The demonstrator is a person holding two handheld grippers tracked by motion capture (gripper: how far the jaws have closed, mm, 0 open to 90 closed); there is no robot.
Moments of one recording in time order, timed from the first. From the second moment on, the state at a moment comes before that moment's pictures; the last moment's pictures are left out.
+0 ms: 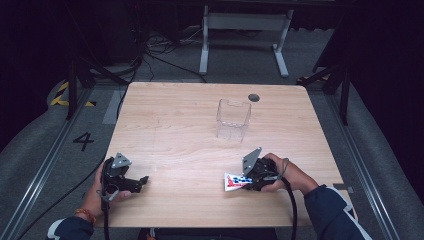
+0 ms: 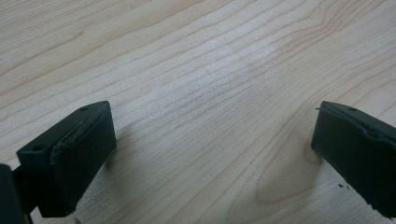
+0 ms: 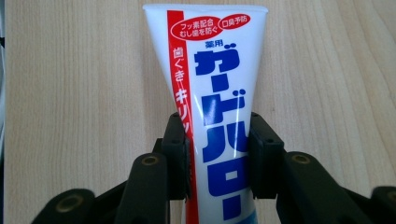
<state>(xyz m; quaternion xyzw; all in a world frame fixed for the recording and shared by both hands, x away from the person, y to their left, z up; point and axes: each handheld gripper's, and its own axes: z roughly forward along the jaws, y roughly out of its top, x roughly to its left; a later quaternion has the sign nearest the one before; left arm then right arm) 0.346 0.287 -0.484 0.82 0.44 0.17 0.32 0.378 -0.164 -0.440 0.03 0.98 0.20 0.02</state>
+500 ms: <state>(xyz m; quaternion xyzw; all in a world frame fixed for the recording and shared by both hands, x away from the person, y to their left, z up) 0.346 0.287 -0.483 0.82 0.44 0.17 0.32 0.382 -0.196 -0.427 0.10 0.95 0.30 0.04</state>
